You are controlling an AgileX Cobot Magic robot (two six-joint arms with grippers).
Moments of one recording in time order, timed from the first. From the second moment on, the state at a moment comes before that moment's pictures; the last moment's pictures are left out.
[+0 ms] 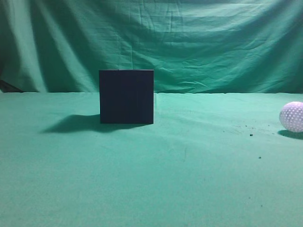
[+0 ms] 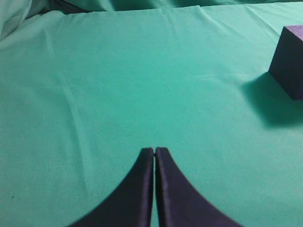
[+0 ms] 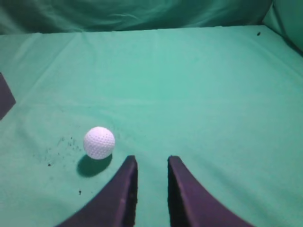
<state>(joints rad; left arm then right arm) -0.10 -0.02 0.02 0.09 0.36 -0.03 0.08 -0.01 0.03 0.14 0.37 -0.09</state>
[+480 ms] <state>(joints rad) -0.10 -0.02 0.02 0.09 0.36 -0.03 0.08 0.04 -0.09 0.28 0.07 -0.06</state>
